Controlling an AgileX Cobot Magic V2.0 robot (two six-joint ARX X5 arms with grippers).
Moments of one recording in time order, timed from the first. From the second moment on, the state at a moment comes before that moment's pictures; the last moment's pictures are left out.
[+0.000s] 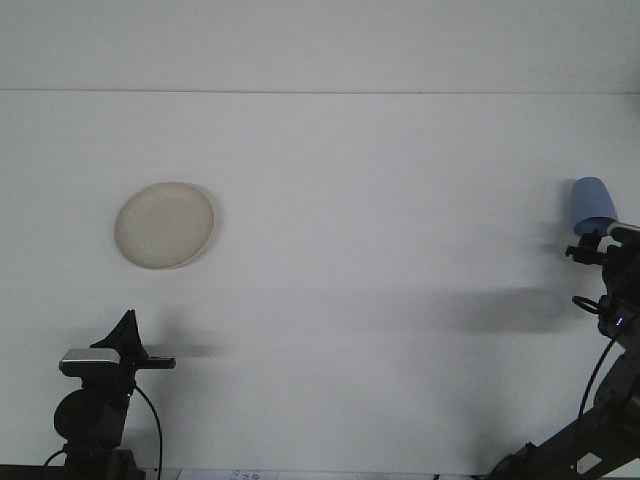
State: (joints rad) left arm -0.01 0.01 0.03 0.02 -0.06 0.04; right arm -0.64 1.82 0.88 0.57 -0.25 -0.13
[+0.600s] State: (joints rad) left arm -0.01 0.01 0.03 0.02 -0.06 0.04; right arm -0.64 2.04 1.13 0.62 -0.34 -0.13
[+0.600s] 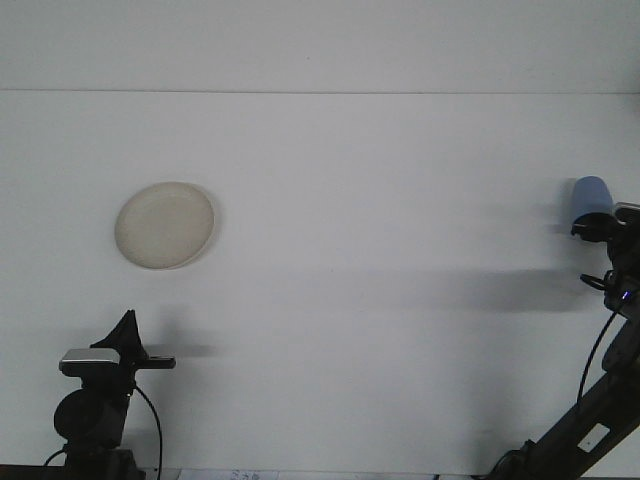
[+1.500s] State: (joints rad) left arm -0.01 0.01 0.03 0.02 -0.06 0.04; right arm -0.57 1.68 1.14 0.09 -0.33 -0.02
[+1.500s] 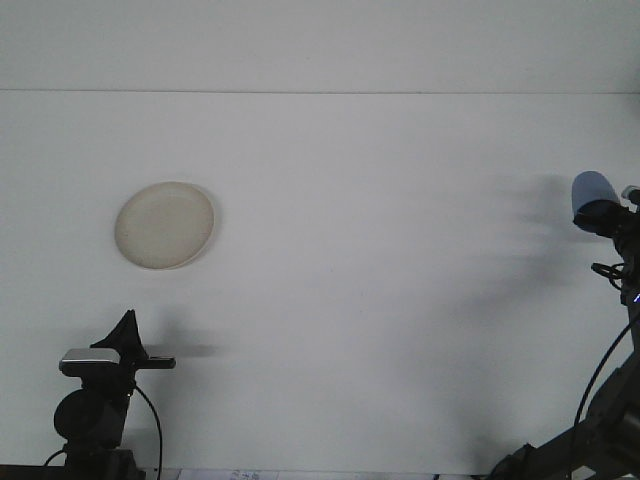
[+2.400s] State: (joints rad) left arm -0.01 0.01 0.03 0.02 -0.06 0.04; right arm 0.56 1.41 1.35 -1.08 -0.13 0.06
